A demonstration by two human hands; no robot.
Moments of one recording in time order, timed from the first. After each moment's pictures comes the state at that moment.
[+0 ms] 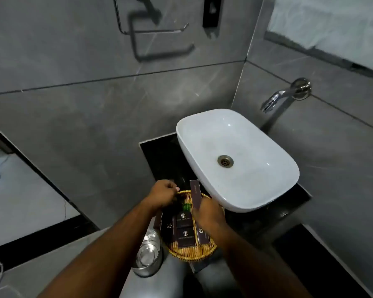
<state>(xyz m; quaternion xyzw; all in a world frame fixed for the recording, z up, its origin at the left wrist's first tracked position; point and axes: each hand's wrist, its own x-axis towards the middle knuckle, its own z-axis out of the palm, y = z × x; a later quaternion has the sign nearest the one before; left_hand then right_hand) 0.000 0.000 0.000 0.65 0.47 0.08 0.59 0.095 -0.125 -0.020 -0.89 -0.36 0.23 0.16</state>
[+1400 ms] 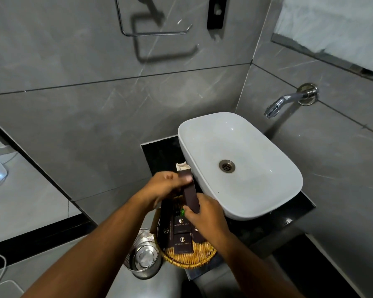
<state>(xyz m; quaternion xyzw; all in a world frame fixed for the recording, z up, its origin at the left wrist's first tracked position) 0.009 0.010 0.043 0.60 0.39 0.10 0.70 0.105 -0.133 -0.002 -0.81 -0.46 0.17 0.32</state>
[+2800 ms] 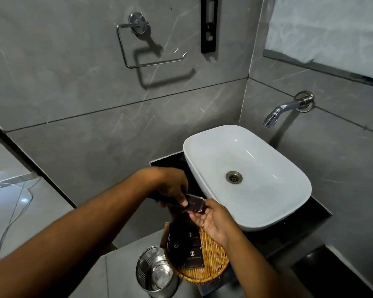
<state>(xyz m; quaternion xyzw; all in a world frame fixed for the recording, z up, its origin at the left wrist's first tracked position) 0.027 0.018 0.156 0.87 0.28 -0.29 0.27 0.117 -0.119 0.016 -0.42 0.00 0.60 0.68</state>
